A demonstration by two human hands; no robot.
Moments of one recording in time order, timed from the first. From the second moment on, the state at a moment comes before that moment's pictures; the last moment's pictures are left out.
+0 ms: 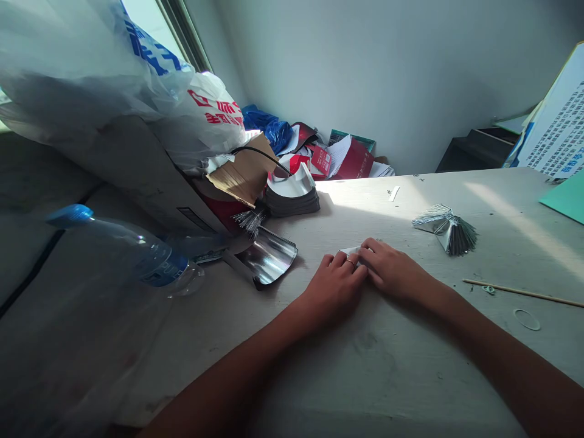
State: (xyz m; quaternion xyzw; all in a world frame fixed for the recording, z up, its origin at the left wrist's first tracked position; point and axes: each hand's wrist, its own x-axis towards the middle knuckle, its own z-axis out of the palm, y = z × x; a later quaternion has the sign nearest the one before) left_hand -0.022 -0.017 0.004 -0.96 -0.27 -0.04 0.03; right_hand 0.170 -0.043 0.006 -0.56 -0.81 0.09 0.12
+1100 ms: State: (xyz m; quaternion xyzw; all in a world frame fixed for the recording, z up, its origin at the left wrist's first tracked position) left_hand -0.017 -0.023 0.006 -0.96 -0.27 -0.05 0.05; right_hand 0.173 -0.045 -0.001 -0.56 -0.82 0.07 0.11
